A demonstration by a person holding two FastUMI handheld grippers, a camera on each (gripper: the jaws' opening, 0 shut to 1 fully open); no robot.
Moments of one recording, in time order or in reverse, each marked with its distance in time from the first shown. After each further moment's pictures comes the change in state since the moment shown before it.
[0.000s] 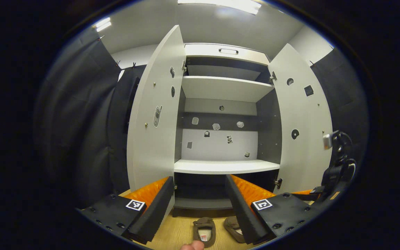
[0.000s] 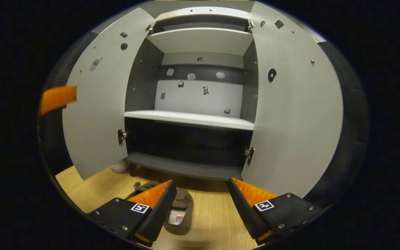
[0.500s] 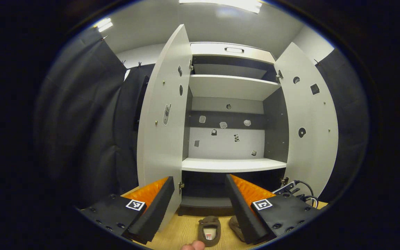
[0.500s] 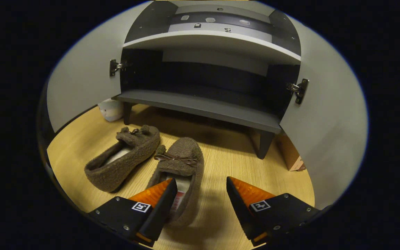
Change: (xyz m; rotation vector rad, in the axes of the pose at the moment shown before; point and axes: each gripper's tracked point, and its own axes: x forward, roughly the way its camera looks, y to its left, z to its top) left arm -0.002 0.014 -0.005 -0.001 0.015 0.055; right arm 0.085 0.016 -0.144 -0.077 0.344 0.052
